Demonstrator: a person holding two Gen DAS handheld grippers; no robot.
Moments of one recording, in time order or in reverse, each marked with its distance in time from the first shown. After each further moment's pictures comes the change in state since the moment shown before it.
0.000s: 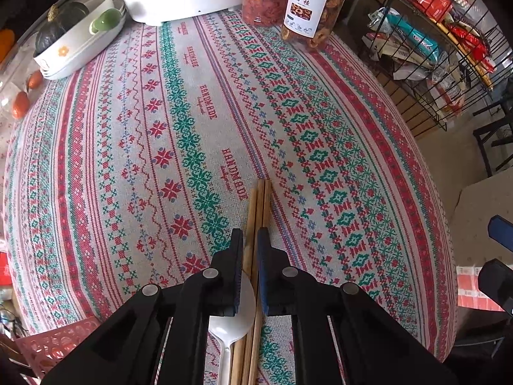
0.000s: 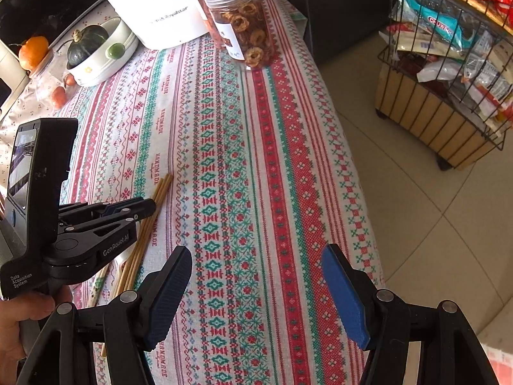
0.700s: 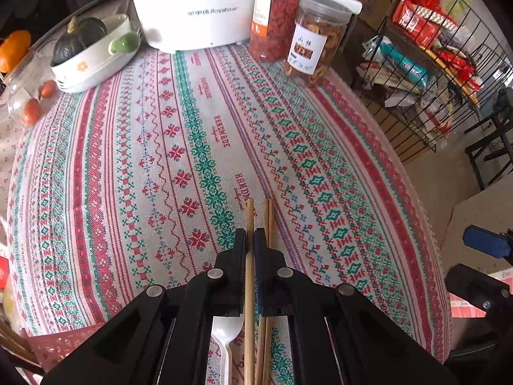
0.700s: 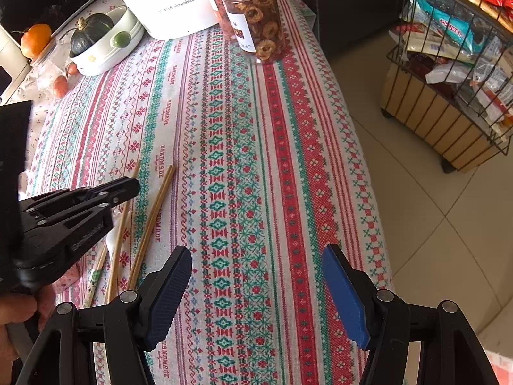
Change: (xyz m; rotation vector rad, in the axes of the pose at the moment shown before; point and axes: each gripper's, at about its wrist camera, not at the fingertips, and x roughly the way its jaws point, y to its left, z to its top) left arm -0.027 0.018 -0.013 -0.007 -0.149 -0.050; right arm 0.009 0.009 0.002 -0.031 0.018 -0.014
